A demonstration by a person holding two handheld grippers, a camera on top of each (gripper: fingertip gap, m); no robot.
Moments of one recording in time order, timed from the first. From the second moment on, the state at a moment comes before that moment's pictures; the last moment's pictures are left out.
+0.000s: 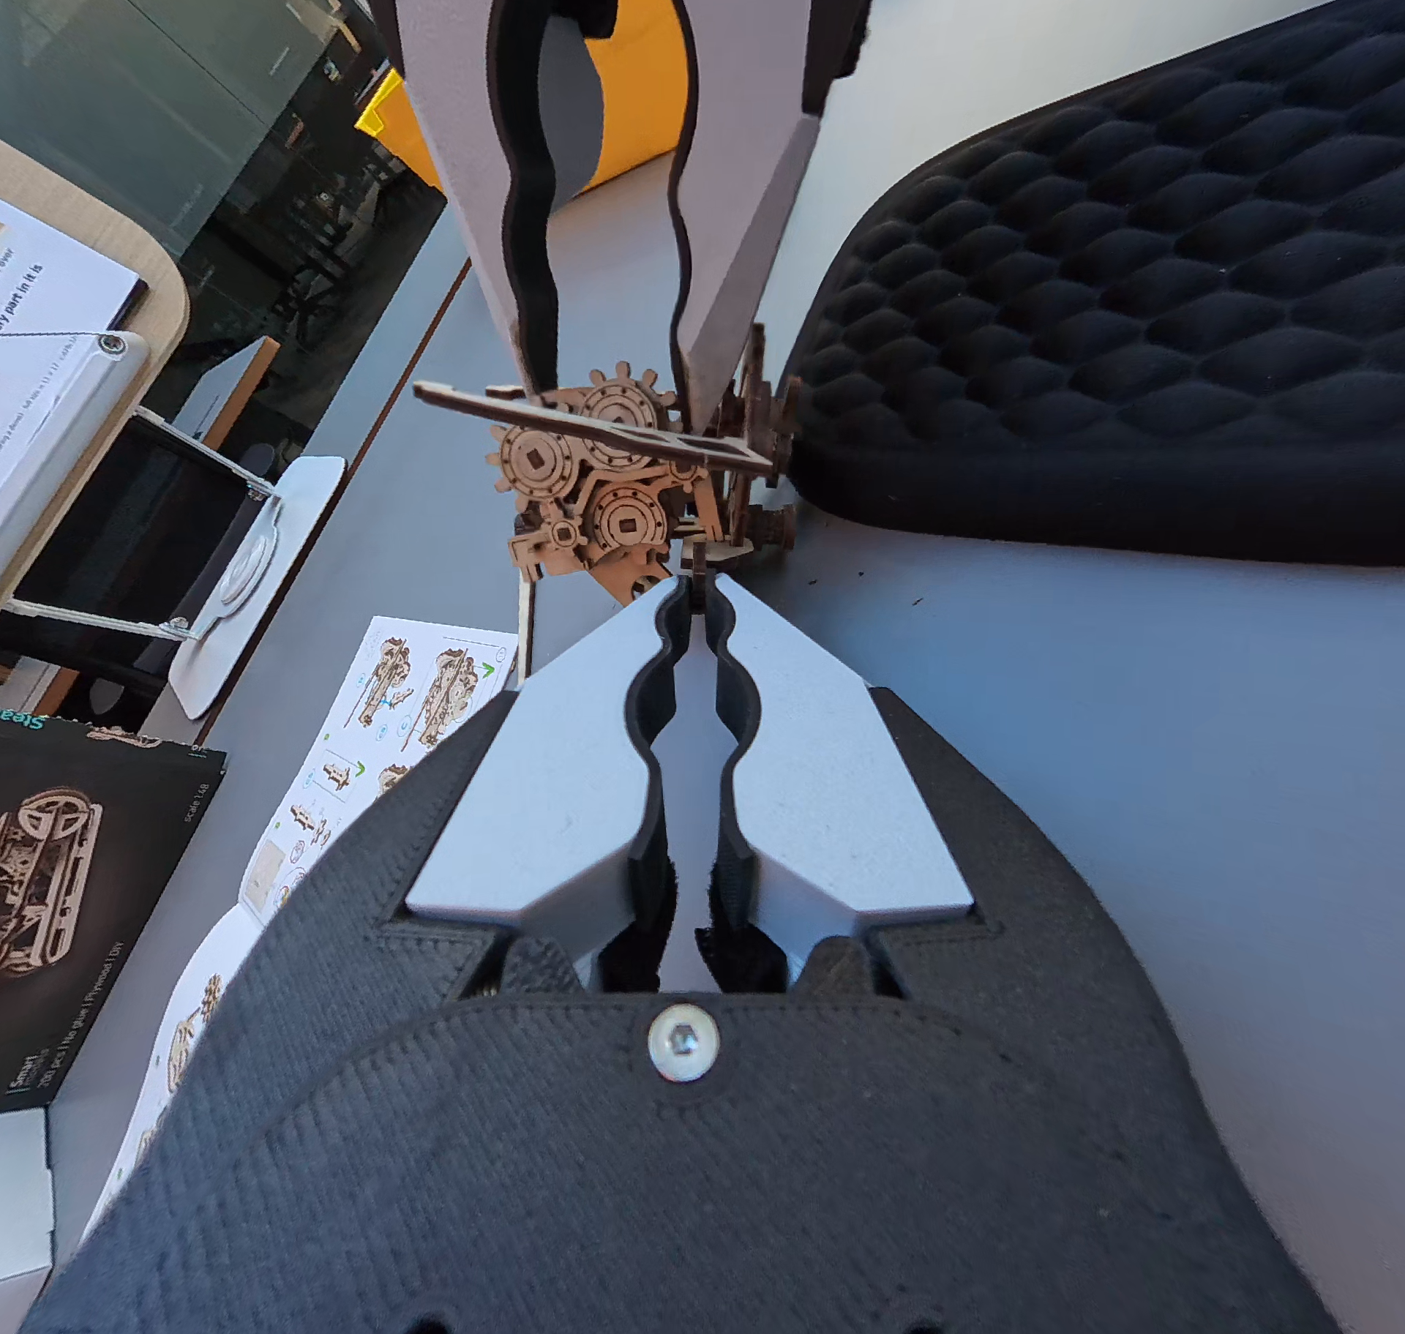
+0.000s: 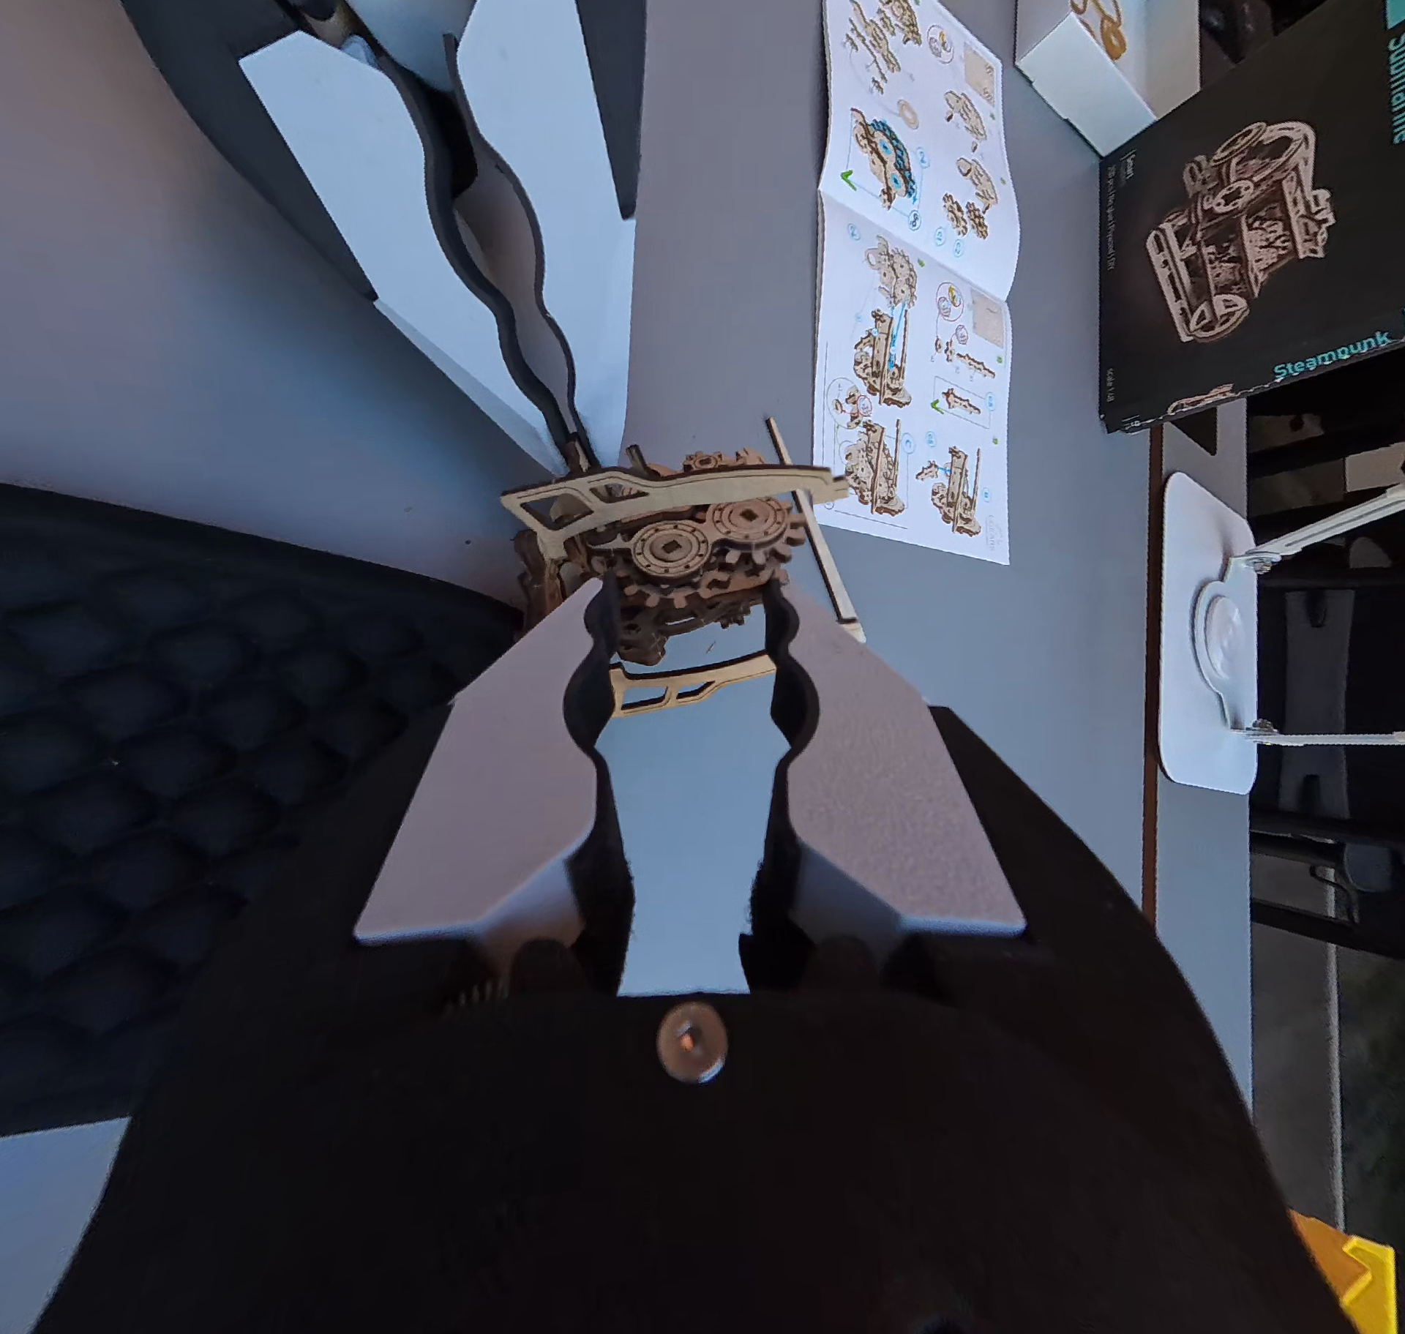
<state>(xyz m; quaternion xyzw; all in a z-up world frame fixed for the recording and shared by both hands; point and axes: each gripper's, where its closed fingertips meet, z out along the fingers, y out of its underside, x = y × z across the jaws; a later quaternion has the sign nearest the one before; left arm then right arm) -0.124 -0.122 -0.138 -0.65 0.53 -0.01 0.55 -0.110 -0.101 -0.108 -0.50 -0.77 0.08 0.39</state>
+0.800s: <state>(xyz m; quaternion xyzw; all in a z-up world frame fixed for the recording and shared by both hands) -0.116 -0.127 -0.139 -0.62 0.56 -0.04 0.55 -0.109 -0.099 -0.106 -0.50 -0.77 0.03 0.39</state>
